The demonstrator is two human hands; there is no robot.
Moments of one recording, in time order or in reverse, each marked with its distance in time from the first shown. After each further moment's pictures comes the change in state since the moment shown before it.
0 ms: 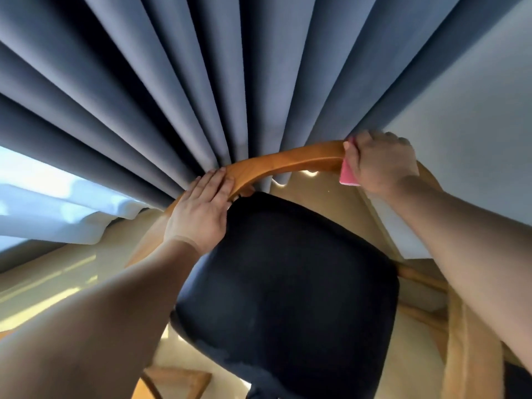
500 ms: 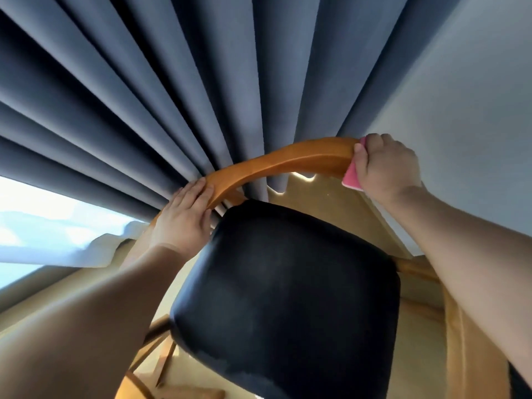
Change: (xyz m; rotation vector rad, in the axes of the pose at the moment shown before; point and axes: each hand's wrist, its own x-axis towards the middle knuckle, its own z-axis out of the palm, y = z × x) left_hand -0.002 0.008 -0.007 -0.045 0.037 -0.035; right_hand -0.041 0.036 0.008 0.170 0.045 0.260
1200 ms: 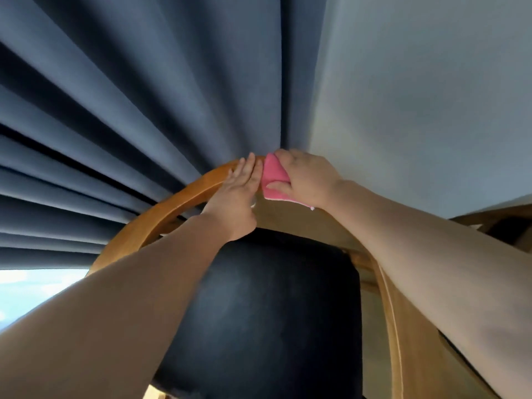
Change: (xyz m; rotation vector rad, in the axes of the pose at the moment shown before) left_hand 0.111 0.205 0.004 -0.066 -0.369 0.276; right_hand -0.001 0.050 0.001 0.276 -0.166 -0.307
